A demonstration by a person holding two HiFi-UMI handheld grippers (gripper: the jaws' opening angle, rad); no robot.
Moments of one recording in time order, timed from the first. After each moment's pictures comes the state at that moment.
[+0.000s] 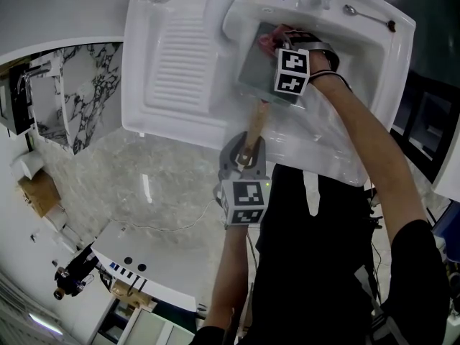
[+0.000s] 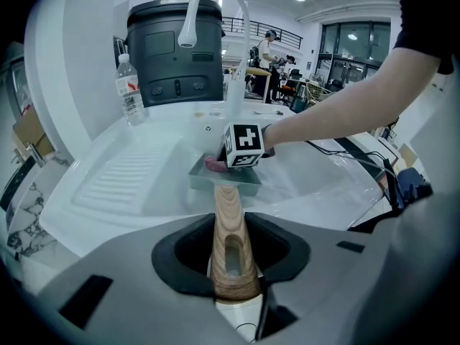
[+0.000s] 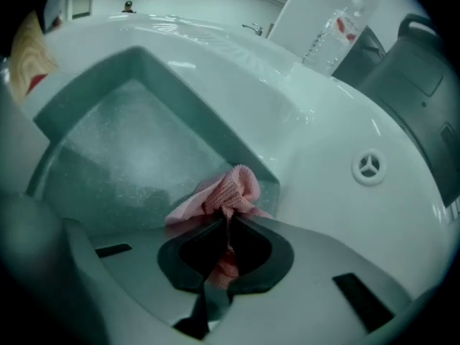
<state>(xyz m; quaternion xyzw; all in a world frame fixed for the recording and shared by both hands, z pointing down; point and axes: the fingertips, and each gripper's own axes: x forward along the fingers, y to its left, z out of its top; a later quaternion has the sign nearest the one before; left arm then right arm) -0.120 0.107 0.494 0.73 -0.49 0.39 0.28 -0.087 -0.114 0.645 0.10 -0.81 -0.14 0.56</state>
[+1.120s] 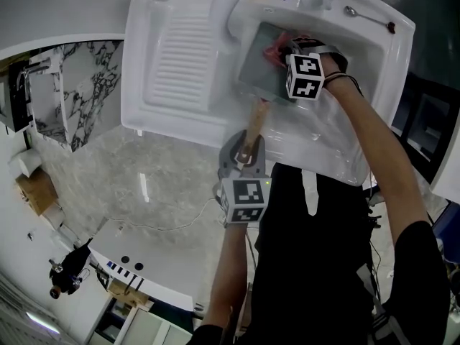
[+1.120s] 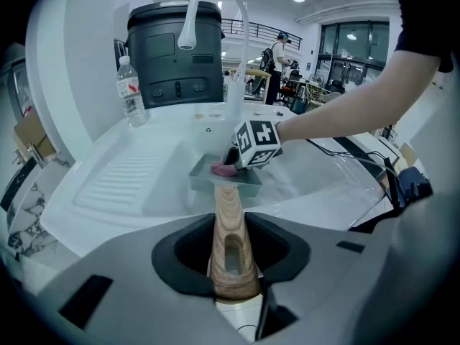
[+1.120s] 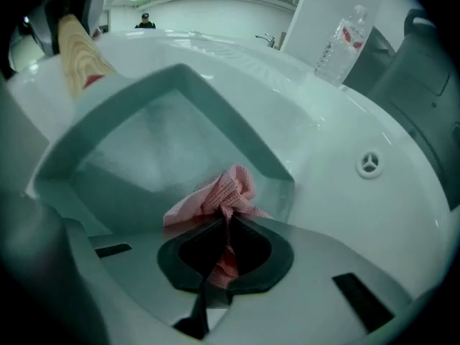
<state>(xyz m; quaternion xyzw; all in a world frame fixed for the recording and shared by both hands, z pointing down) -0.121 0.106 0.494 0.73 -0.49 0.39 0.28 -0.074 -0.082 0.640 0.03 -0.83 -0.13 0.54</state>
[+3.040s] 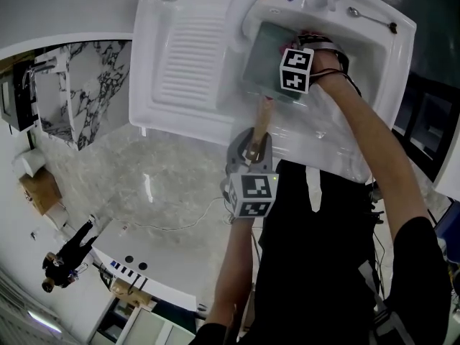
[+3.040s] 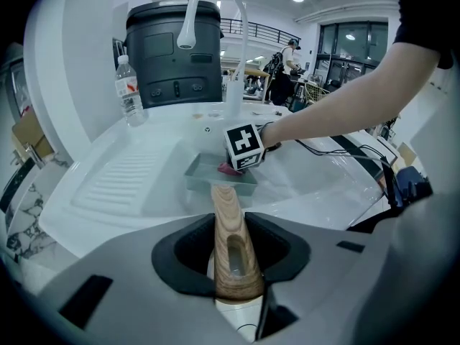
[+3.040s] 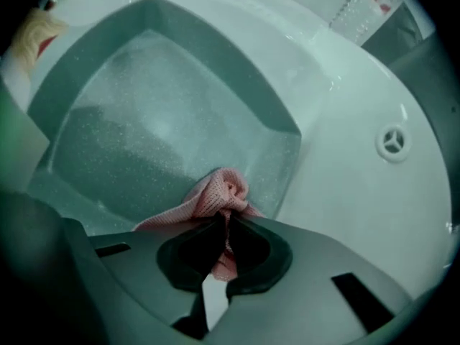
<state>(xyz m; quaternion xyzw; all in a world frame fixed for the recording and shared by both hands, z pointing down) -0.120 0.107 0.494 0.73 -0.48 0.39 0.28 -0.044 -0.102 0.659 0.06 -0.72 -0.12 0.68</state>
